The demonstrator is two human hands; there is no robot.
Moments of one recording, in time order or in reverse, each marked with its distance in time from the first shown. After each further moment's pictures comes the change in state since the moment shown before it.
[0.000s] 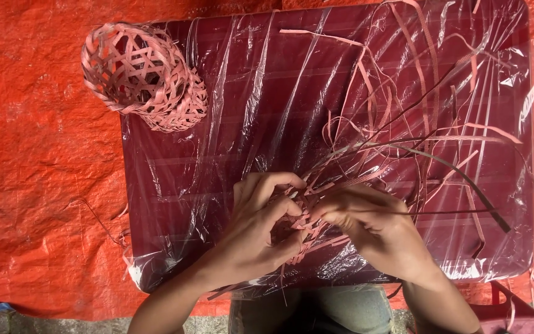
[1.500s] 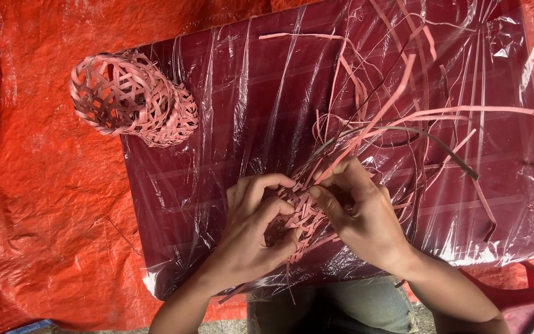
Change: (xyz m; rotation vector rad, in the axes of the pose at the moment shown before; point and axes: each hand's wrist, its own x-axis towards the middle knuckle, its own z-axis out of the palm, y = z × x) left_hand 0.002 0.001 0.001 0.029 -0.042 -0.042; right_hand -0.001 0.004 0.017 0.138 0.181 0.426
